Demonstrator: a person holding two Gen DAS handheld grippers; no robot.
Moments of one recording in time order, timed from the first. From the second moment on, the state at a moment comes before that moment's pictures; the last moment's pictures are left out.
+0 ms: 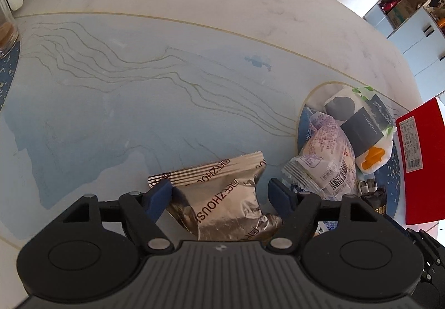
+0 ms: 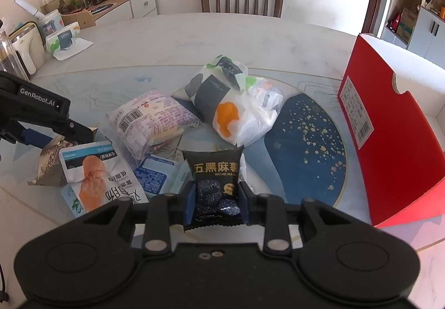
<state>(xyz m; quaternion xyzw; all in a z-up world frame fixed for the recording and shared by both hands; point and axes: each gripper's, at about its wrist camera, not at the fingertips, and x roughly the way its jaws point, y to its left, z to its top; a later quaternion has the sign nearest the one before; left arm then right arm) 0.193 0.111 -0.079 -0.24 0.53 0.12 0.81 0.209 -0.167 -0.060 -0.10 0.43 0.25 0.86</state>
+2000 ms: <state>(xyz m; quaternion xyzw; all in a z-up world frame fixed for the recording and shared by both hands) 0.199 -0.063 0.053 -0.13 0.38 -0.12 0.91 0.205 -0.318 0.055 -0.02 0.38 0.18 0.91</state>
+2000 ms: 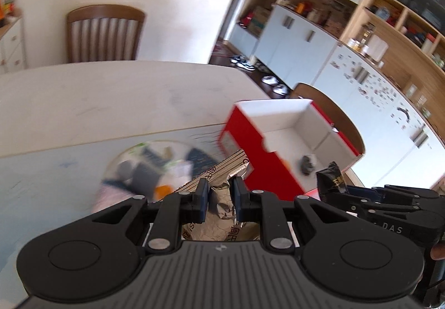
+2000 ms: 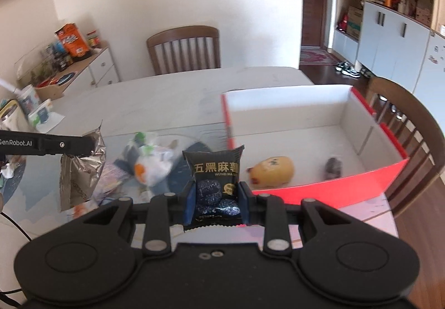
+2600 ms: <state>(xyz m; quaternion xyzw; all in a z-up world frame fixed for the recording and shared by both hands) 0.279 -0.186 0.071 -0.05 0.35 -0.19 0.92 0.263 -0.396 0.056 -0.03 0.37 0.15 0.92</state>
